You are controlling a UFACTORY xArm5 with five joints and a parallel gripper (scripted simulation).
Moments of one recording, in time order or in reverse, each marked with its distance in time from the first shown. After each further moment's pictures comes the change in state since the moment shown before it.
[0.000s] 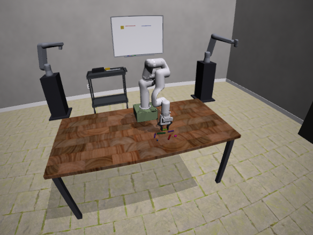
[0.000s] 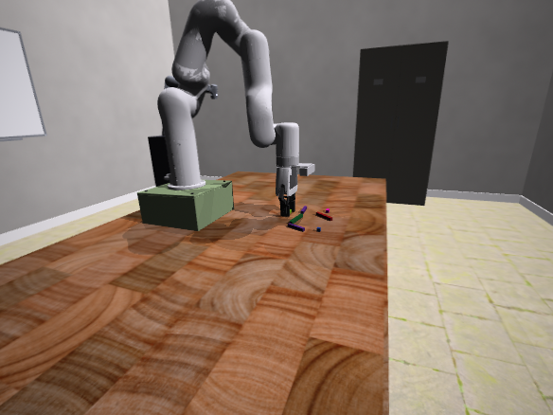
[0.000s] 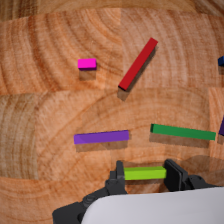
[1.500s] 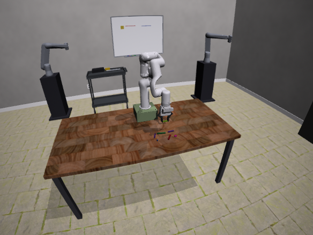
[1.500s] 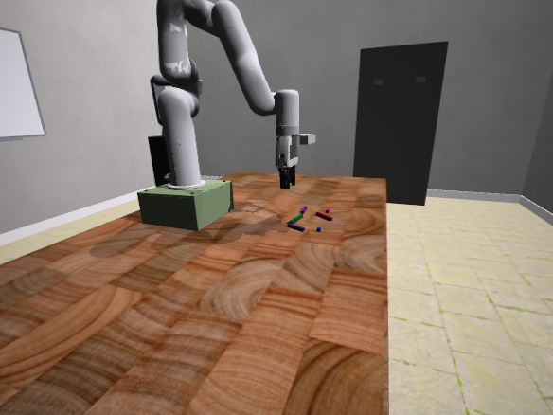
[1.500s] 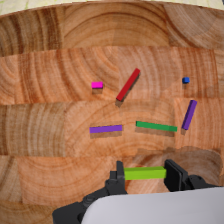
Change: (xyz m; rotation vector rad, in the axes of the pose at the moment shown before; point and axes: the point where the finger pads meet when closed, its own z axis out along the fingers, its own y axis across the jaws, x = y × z) arm 0.002 0.002 -0.096 0.001 0.002 0.000
